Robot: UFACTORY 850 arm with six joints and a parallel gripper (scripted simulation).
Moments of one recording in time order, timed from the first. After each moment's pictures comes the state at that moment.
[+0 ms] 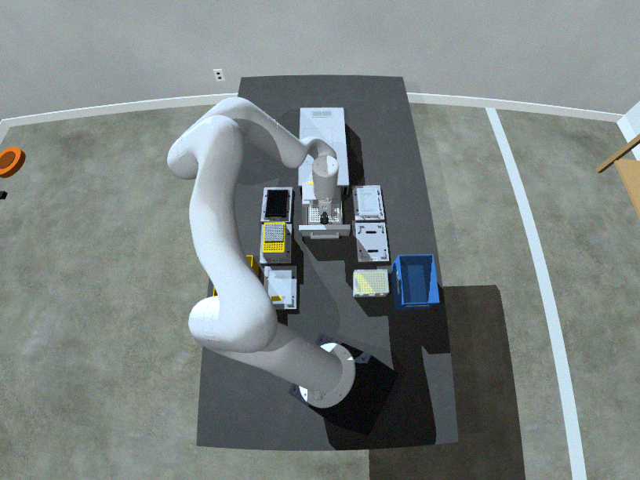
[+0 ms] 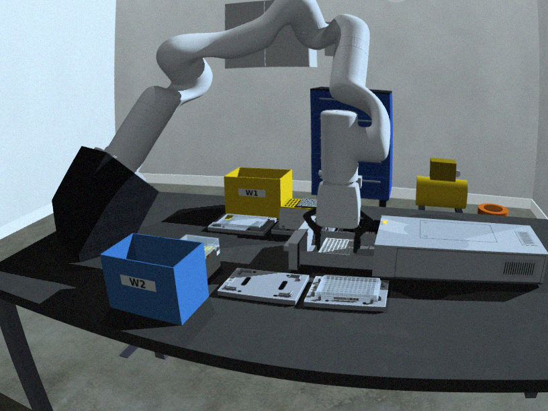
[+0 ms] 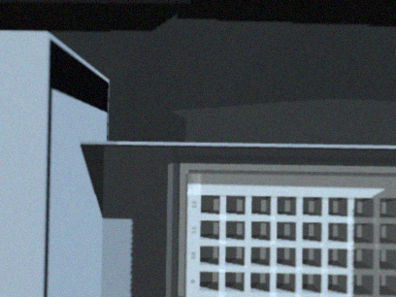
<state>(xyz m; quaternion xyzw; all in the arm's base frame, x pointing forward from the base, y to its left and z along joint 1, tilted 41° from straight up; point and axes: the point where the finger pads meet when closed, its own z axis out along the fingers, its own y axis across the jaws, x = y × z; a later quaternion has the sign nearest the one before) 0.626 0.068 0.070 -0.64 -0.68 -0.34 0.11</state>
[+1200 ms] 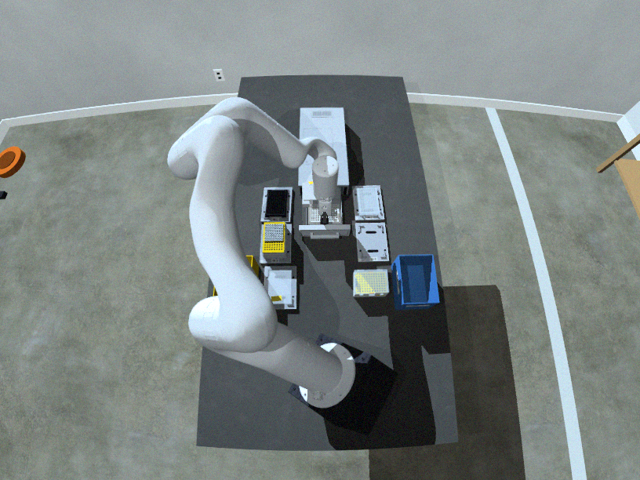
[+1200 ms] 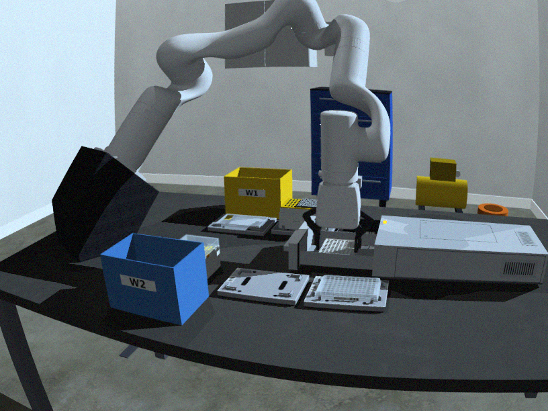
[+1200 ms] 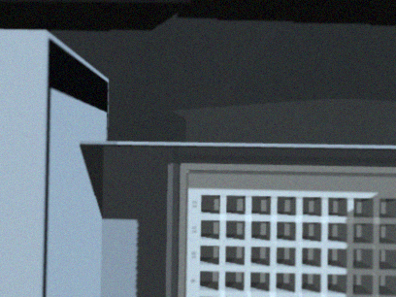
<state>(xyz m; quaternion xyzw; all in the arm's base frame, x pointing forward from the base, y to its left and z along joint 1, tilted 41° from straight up) 0.626 0.069 0.070 -0.64 -0.68 -0.34 0.11</state>
